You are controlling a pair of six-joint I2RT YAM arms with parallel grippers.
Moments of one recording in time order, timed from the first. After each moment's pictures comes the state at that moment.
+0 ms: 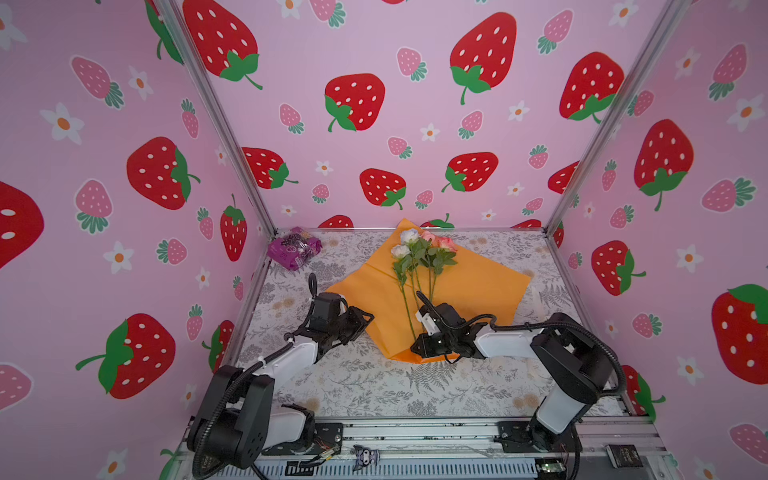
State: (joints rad) left arm -0.26 1.32 0.53 0.02 0.43 -0.99; right arm 0.89 1.71 0.74 0.07 -0.35 0.61
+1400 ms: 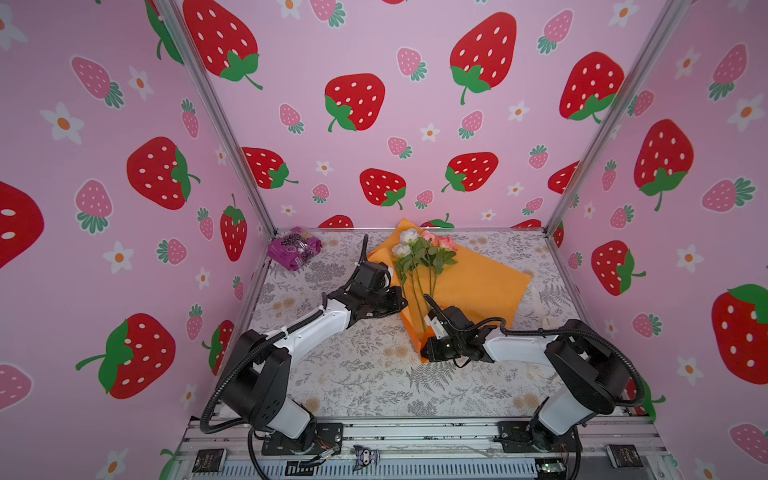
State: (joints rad) left arm -0.55 1.56 1.05 -0.26 0.38 -0.72; right arm 0.86 1.62 0.67 0.00 -0.34 0.62
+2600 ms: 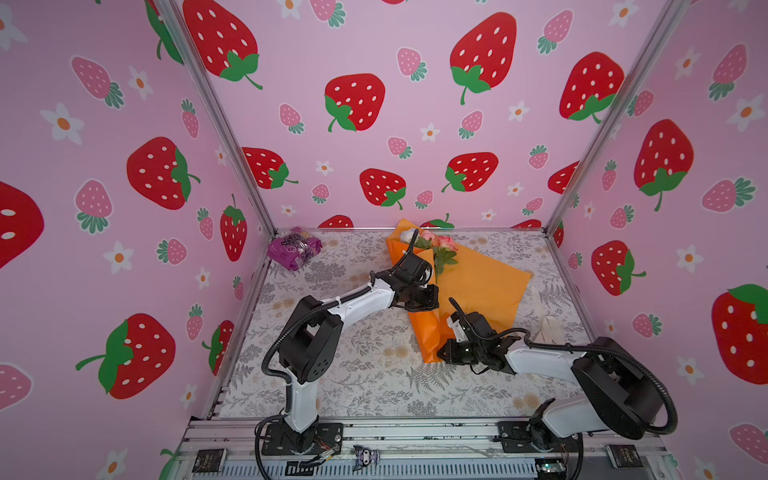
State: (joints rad) left arm -0.69 1.94 1.44 -0.43 0.40 -0.65; right arm 0.77 1.44 0.48 0.05 -0.32 0.70
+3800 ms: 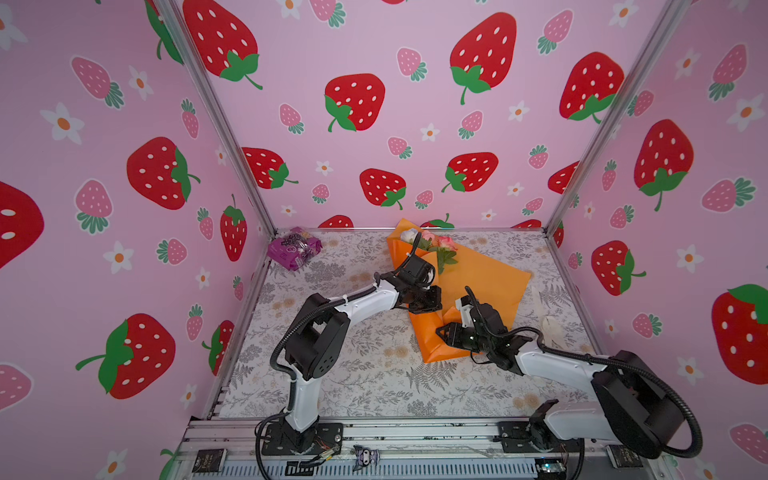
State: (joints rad) left arm -0.70 1.97 1.45 -0.39 0.42 -0.70; right arm 0.72 1.33 0.48 0.21 -0.25 0.78
